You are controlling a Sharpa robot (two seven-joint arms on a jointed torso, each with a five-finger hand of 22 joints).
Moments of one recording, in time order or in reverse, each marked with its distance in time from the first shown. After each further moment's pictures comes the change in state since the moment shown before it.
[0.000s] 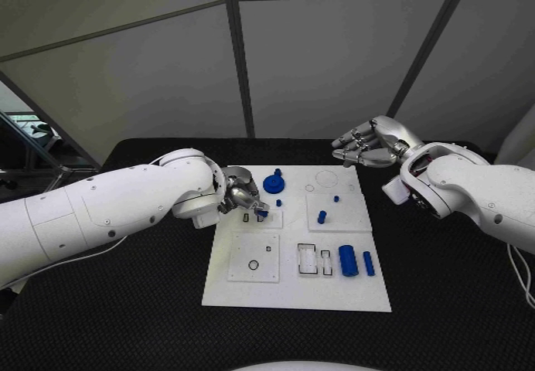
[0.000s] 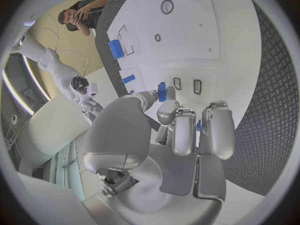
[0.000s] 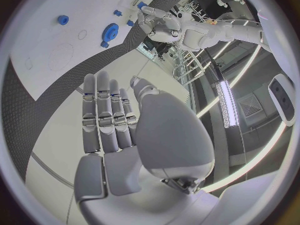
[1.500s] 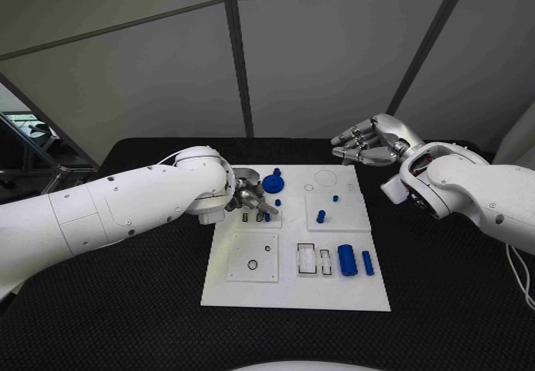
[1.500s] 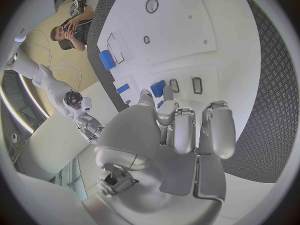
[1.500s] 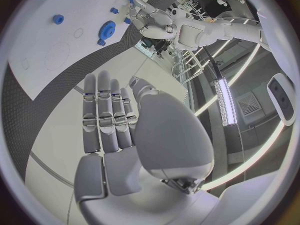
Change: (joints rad) left arm -0.001 0.079 0.000 -0.070 -0.133 0.103 -0.001; left_hand 0.029 0.241 -0.724 0.032 -0.128 0.056 0.002 -0.038 -0.131 0.000 0.014 0.030 0.012 -0.004 0.010 0.004 0.000 0.000 -0.003 0.004 0.000 -0.017; right arm 0.000 -0.005 0.000 0.019 0.014 -0.024 0.013; right_hand 0.020 0.001 0.003 -0.003 -0.005 0.013 -0.013 0.004 0.001 0.011 -0.011 0.000 0.015 0.004 -0.011 0.025 0.006 0.000 0.004 -0.011 0.023 0.016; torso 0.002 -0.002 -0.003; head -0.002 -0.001
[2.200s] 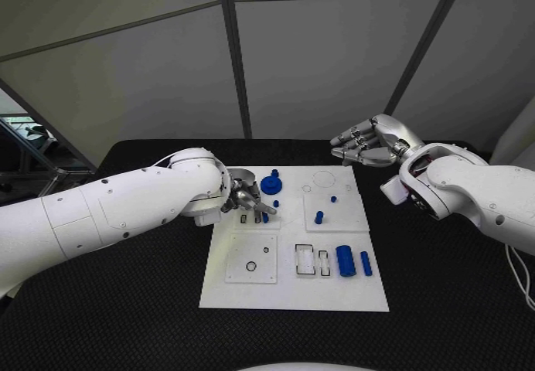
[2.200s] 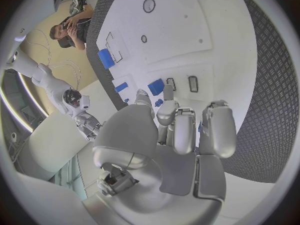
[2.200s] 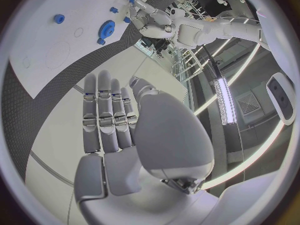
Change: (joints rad) left arm -0.001 -0.011 0.000 0.001 0.002 -0.010 0.001; left_hand -0.069 -0.033 -0.037 0.031 -0.004 0.029 0.000 -0.032 -0.057 0.000 0.000 -0.007 -0.007 0.000 0.000 0.000 0.000 0.000 -0.004 0.004 -0.010 -0.021; right arm 0.000 -0.012 0.000 0.010 0.009 -0.007 0.008; right_hand 0.000 0.000 -0.004 0.004 -0.005 0.007 -0.007 0.000 0.000 0.007 -0.007 0.000 0.010 0.004 -0.004 0.023 0.006 0.000 0.004 -0.004 0.014 0.007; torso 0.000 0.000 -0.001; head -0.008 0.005
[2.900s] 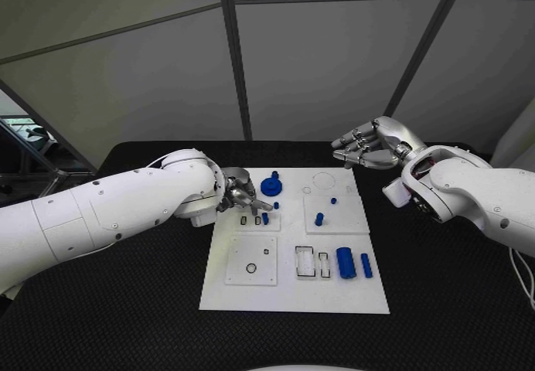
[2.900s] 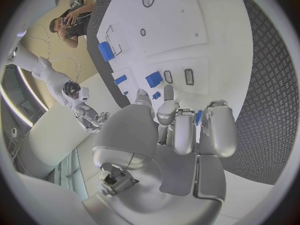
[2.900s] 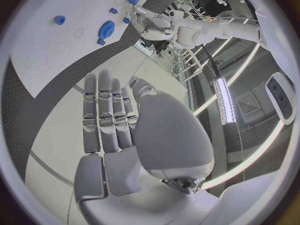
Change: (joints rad) left arm -0.002 -0.026 0.005 0.005 0.022 -0.048 0.008; left_hand 0.004 -0.004 0.004 0.002 0.000 0.007 0.007 -0.019 -0.024 0.000 0.000 -0.005 -0.010 0.000 0.000 0.000 0.000 0.000 0.000 0.000 -0.010 -0.015; right arm 0.000 -0.016 0.000 0.018 -0.001 0.000 0.000; right_hand 0.004 0.004 -0.003 0.003 -0.002 0.004 -0.004 0.000 0.000 0.009 -0.009 0.000 0.019 0.005 -0.005 0.033 0.011 0.000 0.004 -0.004 0.026 0.015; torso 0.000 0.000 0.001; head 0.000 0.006
